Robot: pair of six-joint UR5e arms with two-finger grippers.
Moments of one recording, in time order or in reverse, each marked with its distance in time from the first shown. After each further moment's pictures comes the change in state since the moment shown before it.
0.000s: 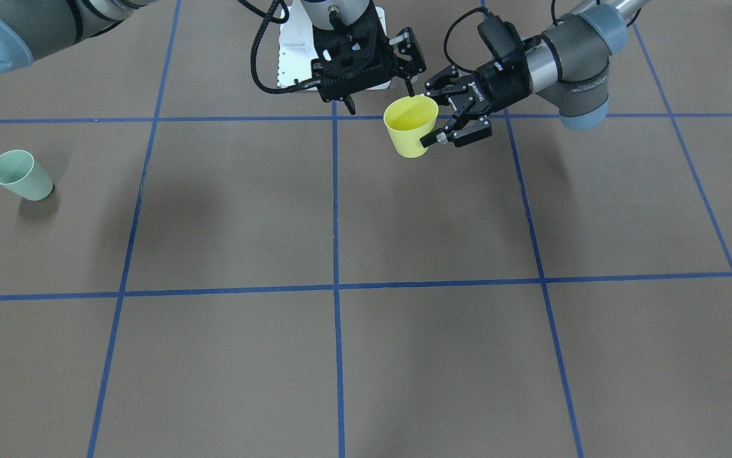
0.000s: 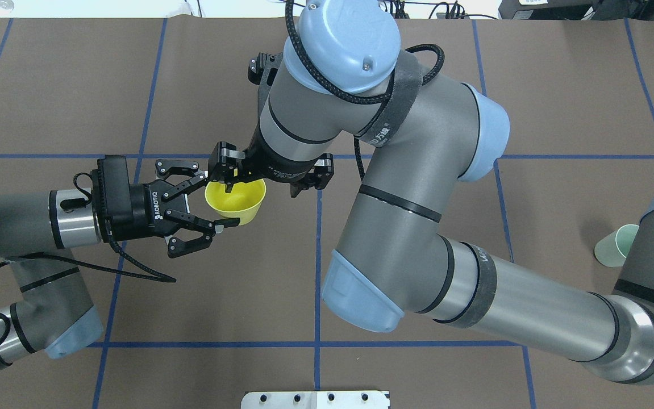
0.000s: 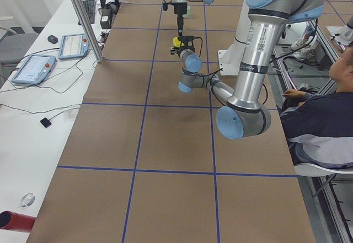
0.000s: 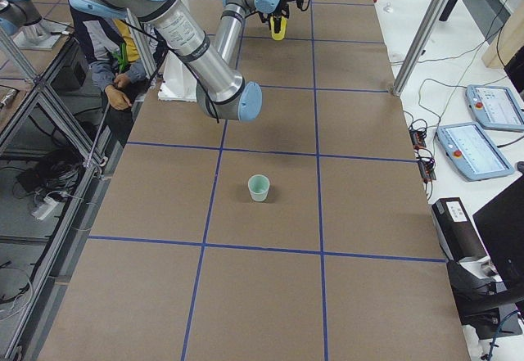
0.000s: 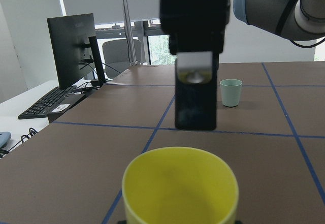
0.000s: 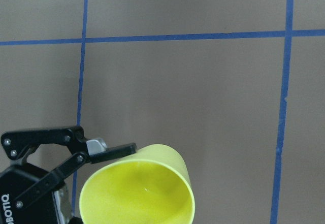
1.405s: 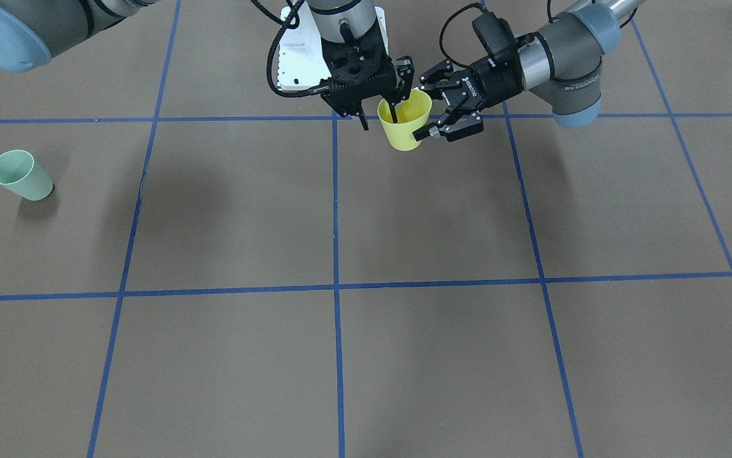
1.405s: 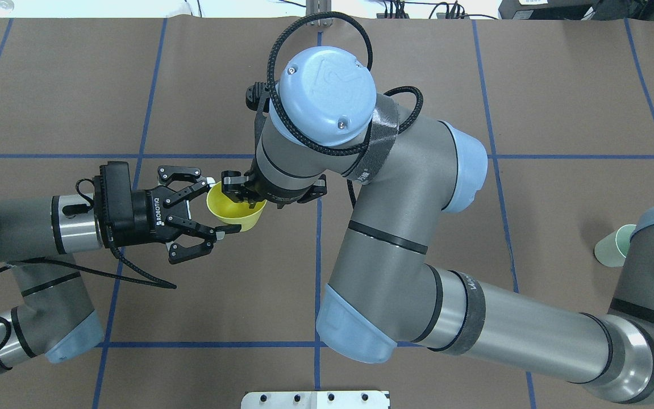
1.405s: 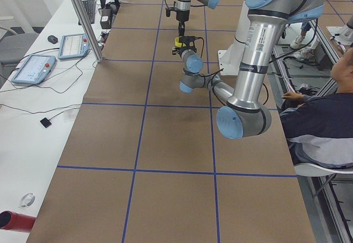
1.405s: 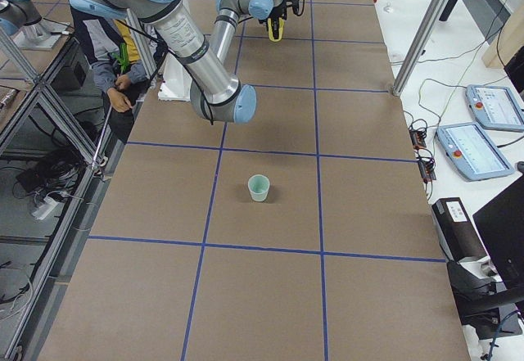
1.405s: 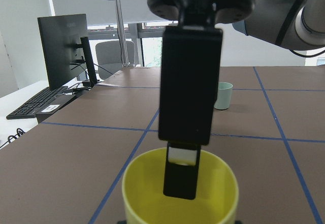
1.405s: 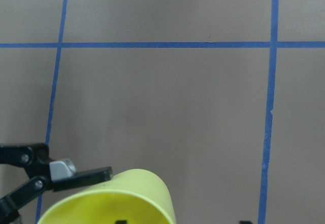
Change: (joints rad) left arm 0.012 0.004 0.001 -0.007 -0.002 -0.001; right arm -0.061 -0.018 -0.010 0.000 -0.127 -0.015
